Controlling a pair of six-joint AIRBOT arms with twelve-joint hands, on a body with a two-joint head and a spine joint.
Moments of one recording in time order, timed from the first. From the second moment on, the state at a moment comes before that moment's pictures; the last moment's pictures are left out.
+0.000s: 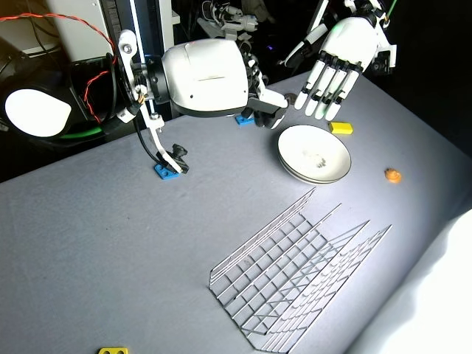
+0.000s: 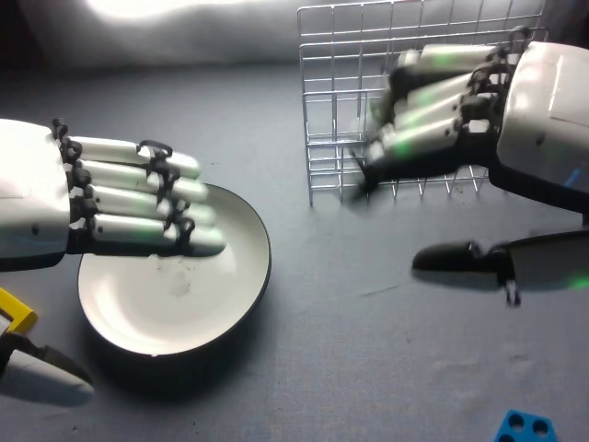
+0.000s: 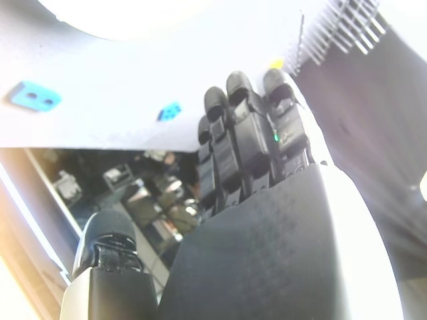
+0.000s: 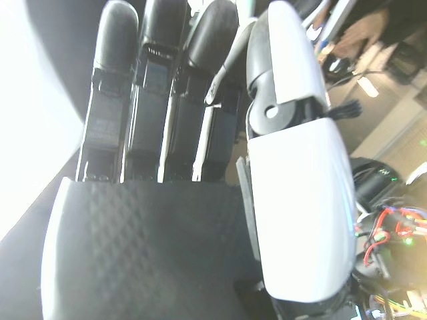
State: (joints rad) left arm 0.44 -0.63 1.06 1.36 -0.89 -0.08; right arm -0.54 -0.84 0.85 -0.41 0.93 -0.59
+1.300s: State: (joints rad) left arm 0.36 -0.73 1.25 1.79 -1.01 -0.24; right arm -0.54 -0.85 0.85 -0.41 0.90 -0.65
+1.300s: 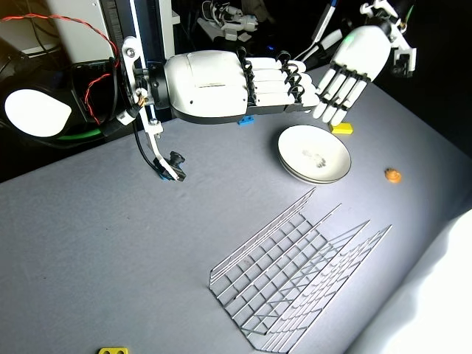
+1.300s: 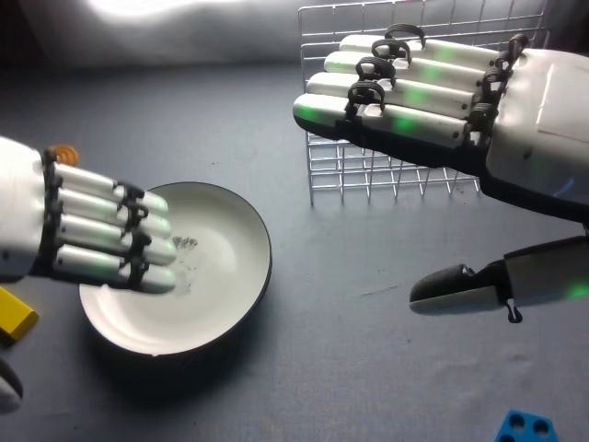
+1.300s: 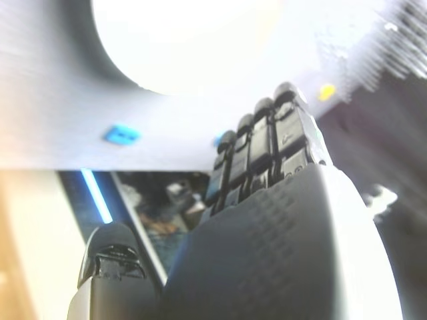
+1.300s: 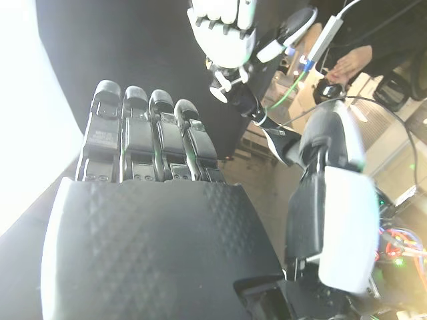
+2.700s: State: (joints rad) left arm 0.62 -0.84 1.37 1.68 -0.89 -0.15; right arm -0.48 -1.02 0.94 -0.49 0.67 -0.65
